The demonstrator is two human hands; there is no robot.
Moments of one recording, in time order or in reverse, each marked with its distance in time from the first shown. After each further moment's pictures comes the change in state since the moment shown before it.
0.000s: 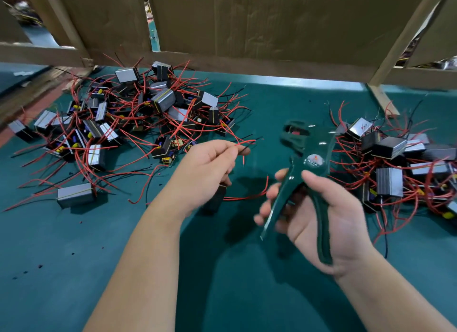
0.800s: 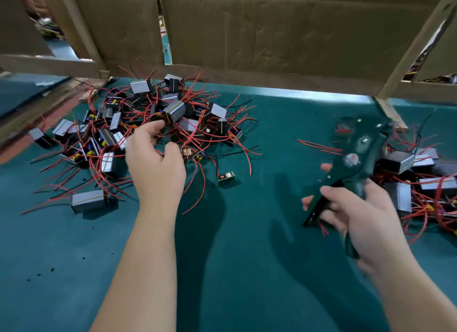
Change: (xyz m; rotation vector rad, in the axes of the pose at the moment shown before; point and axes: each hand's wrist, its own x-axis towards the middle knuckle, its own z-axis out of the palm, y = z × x) left_hand 0.006 -0.010 -0.045 0.292 0.882 0.072; right_hand 0.002 -0.020 -0.026 -0.491 0.366 -0.373
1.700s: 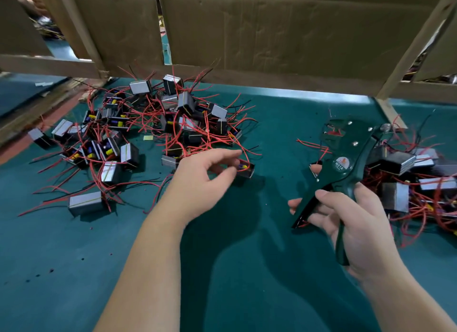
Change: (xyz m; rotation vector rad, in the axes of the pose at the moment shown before) left_hand -0.023 0.005 0.014 -0.075 -0.726 0.233; right_hand -0.001 0.016 -0.001 0.098 -0.110 -0.077
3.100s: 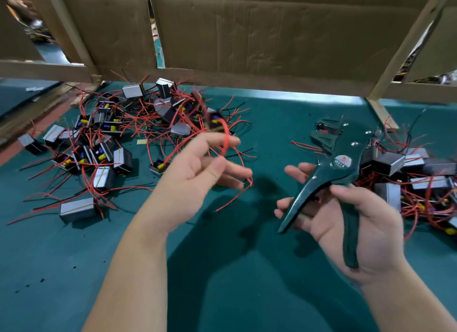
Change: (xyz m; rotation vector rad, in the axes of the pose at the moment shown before) left_hand -0.010 0.021 -0.012 -0.422 -0.179 0.049; right_hand 0.000 -0.021 0.008 0.409 -0.234 0.222
